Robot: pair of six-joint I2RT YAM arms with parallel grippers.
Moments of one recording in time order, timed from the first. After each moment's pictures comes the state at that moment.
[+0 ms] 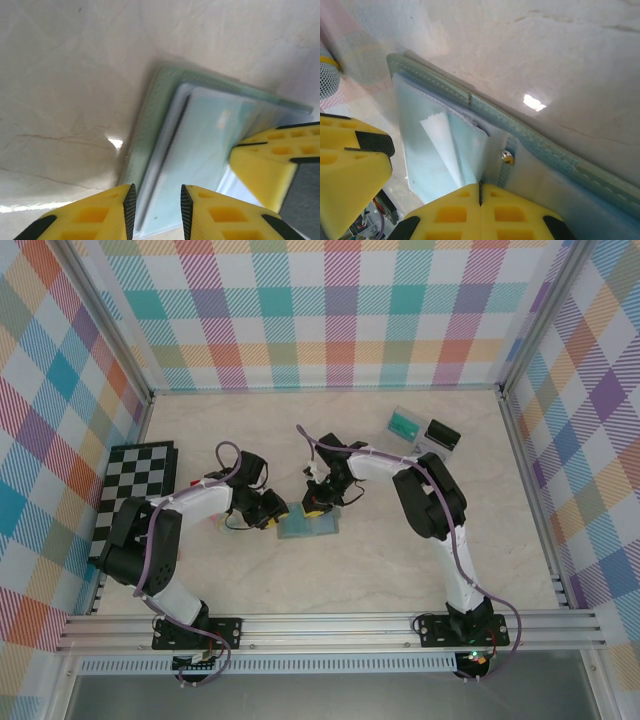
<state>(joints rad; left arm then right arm) -0.37 1.62 0.88 -0.50 0.38 -0.86 0.66 2.24 1.60 -0.71 -0.69 0.42</state>
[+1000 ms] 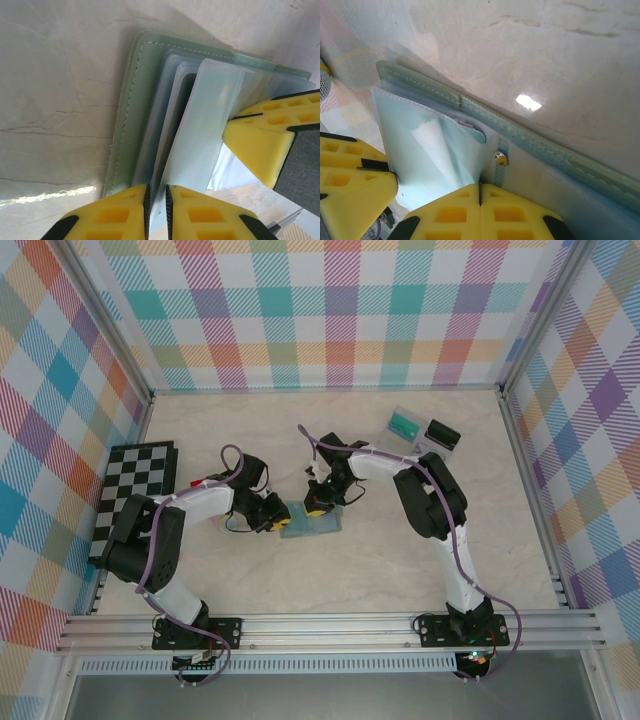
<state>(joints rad) -0.37 1.64 0.87 -0.47 0.48 -0.81 0.66 2.24 1.60 -0.73 -0.67 0.43</state>
